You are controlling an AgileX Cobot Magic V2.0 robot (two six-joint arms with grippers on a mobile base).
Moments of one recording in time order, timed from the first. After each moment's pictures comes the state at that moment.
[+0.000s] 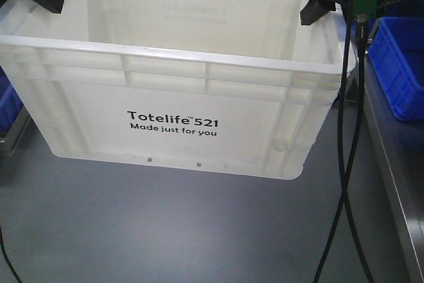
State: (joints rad) left arm -0.06 1.64 -1.84 -0.27 1.32 0.11; right arm 0.28 1.61 -1.71 0.13 1.18 0.11
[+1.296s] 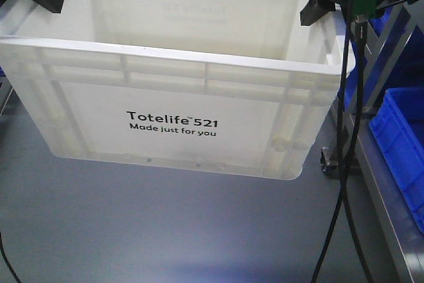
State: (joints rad) left arm -0.06 1.64 -1.84 -0.27 1.32 0.11; right arm 0.28 1.61 -1.71 0.13 1.19 0.11
